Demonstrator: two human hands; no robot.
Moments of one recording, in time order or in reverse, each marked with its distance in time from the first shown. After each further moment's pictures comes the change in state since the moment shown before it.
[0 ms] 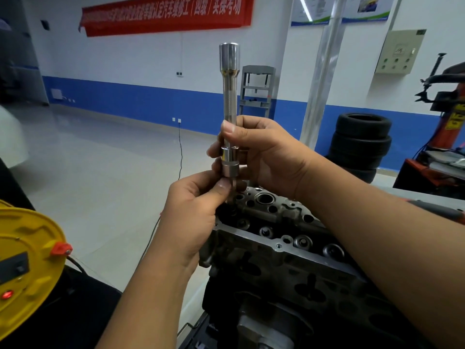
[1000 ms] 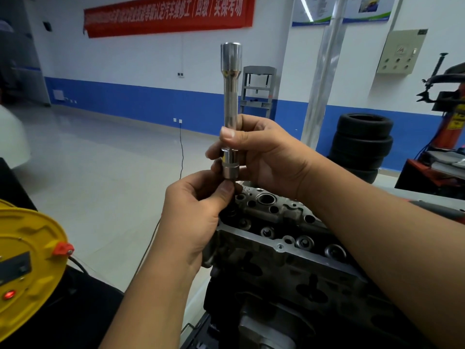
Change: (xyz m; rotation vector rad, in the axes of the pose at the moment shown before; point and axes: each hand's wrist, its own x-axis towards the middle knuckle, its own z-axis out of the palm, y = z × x) left_hand 0.001 -0.001 0.000 0.021 0.070 0.026; right_hand 0.000 0.000 -0.001 0.026 -0.057 -0.014
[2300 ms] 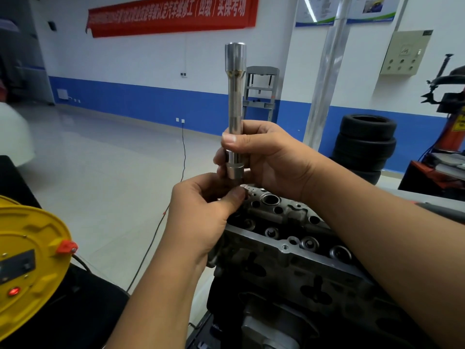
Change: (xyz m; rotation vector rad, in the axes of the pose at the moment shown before) left_hand -0.002 0.002 0.002 0.082 0.030 -0.017; right_hand 0.000 0.001 0.003 -0.044 -0.003 0.021
